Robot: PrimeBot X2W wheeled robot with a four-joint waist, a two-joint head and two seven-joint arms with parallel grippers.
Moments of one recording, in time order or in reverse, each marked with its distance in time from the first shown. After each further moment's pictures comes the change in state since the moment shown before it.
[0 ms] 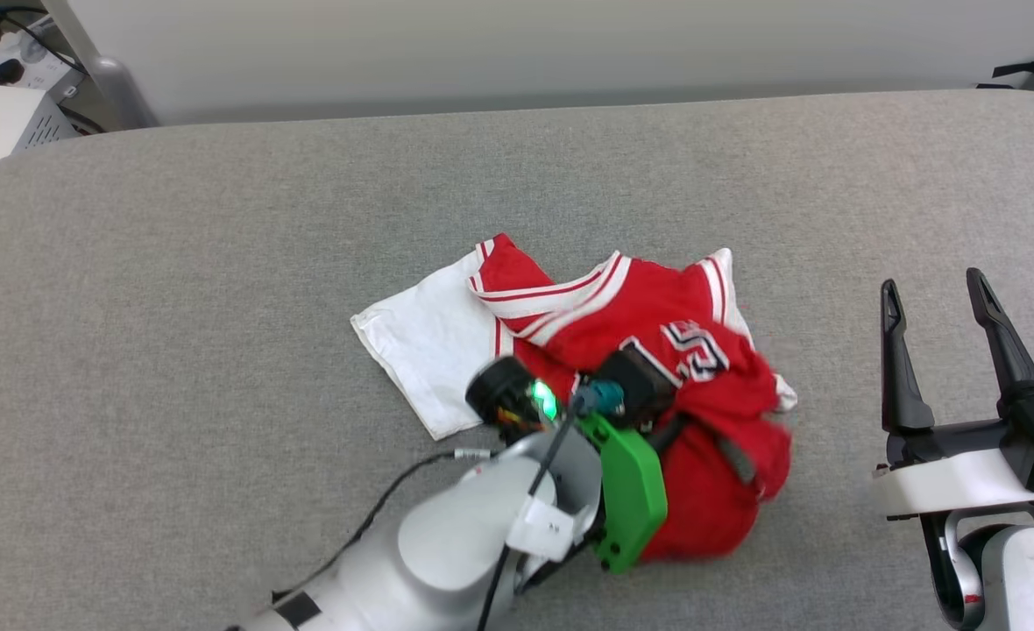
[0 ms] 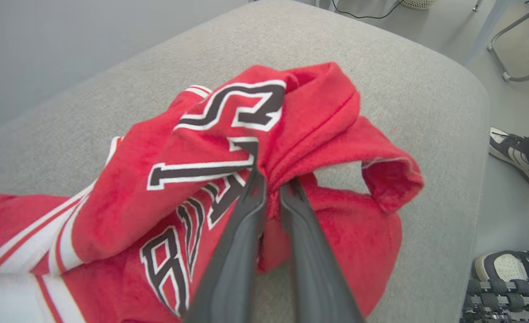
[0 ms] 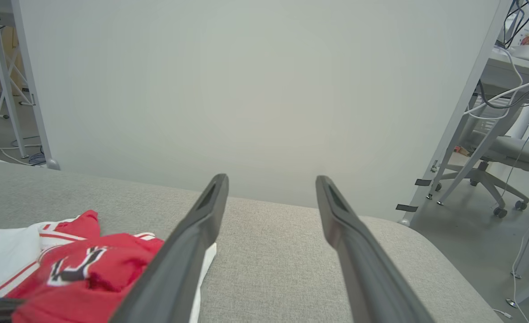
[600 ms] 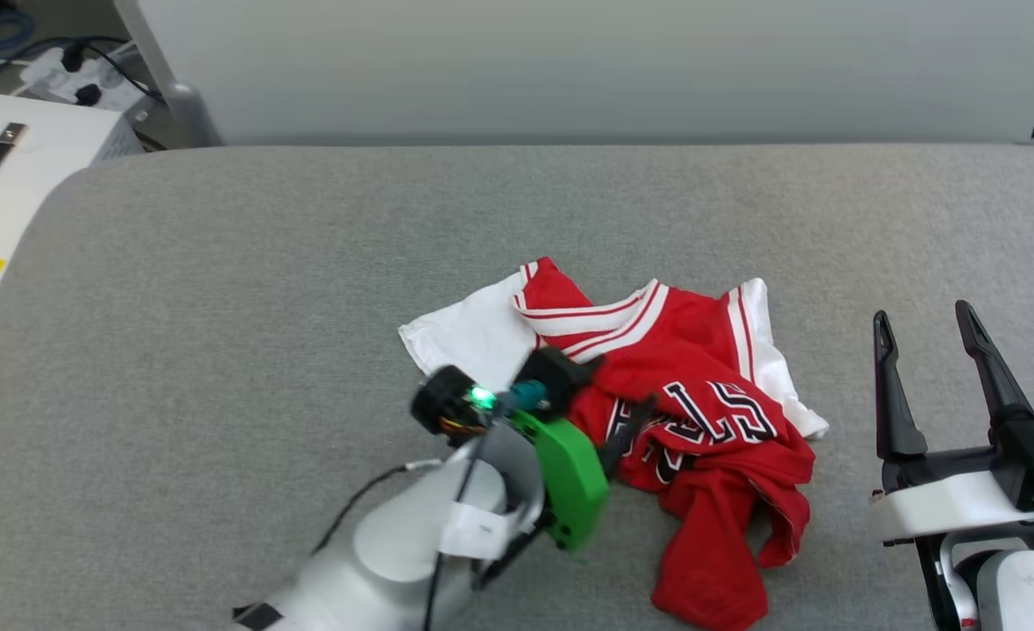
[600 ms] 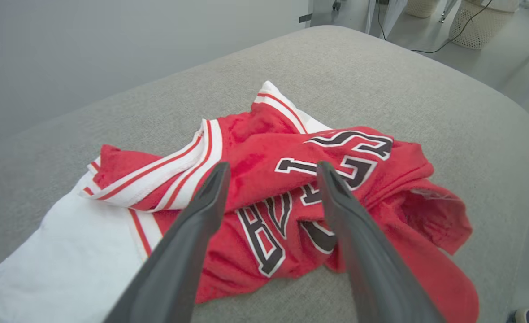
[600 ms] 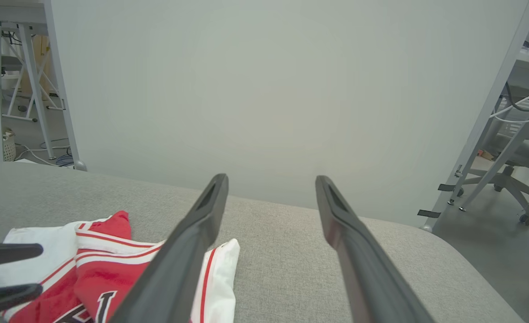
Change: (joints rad) left arm 0.051 0.024 0.044 0.091 -0.028 0.011 -0.149; right arm 0.037 0.001 0.001 0.026 0.007 0.000 0.000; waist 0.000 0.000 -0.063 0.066
